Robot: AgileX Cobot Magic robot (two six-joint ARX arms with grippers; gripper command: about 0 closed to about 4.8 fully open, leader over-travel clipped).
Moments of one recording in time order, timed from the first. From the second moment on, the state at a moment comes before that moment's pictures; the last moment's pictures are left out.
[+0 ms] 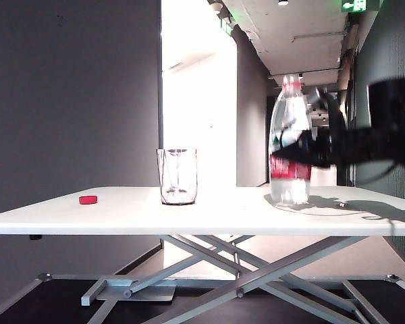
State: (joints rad) left arm -0.03 0.00 0.01 -0.13 0.63 0.18; right arm 0.03 2.14 1.15 0.93 -0.78 0.02
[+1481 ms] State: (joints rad) left arm -0.03 0.00 0.01 -0.13 0.63 0.18; right arm 0.39 2.02 1.34 0.29 0.12 -0.69
